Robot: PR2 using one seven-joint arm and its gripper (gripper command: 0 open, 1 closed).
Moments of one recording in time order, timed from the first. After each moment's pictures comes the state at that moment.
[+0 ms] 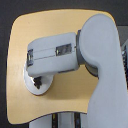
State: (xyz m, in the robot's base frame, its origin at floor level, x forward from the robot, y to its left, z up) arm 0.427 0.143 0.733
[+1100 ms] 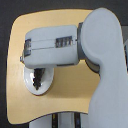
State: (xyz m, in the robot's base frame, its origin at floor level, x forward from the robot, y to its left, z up) arm 0.448 0.146 0.779
